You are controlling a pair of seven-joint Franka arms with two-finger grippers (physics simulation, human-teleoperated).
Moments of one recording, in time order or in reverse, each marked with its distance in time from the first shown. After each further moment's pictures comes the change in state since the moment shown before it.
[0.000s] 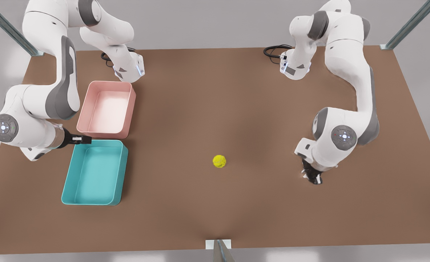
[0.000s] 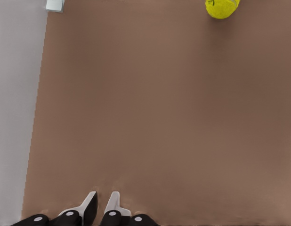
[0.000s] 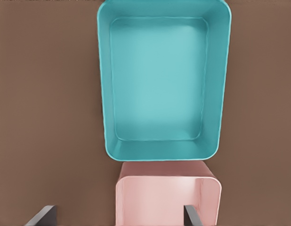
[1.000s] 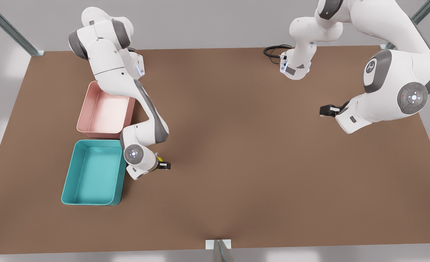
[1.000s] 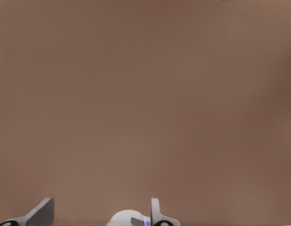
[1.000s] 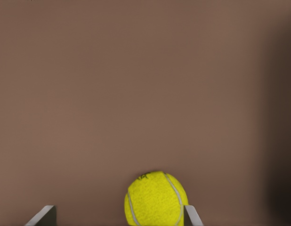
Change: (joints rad) left arm 0.133 -0.206 -0.034 0.012 -0.143 -0.629 -1.106; right arm 0.329 0.319 0.000 -0.197 0.085 0.655 0.373
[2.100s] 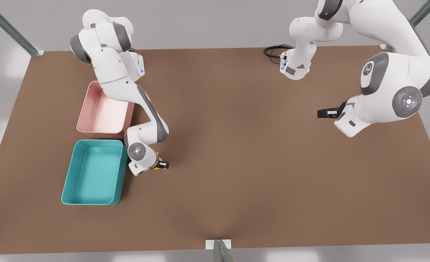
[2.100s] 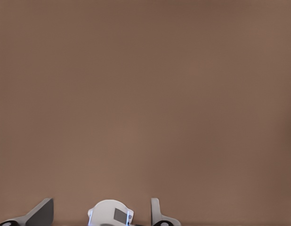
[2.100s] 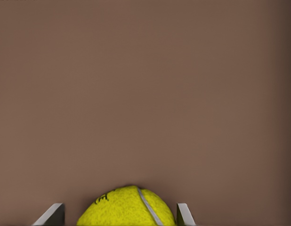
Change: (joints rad) left arm -0.009 0.010 0.000 0.000 -0.001 -0.026 -0.194; right arm -0.001 0.036 0.000 -0.168 -0.009 0.234 0.052
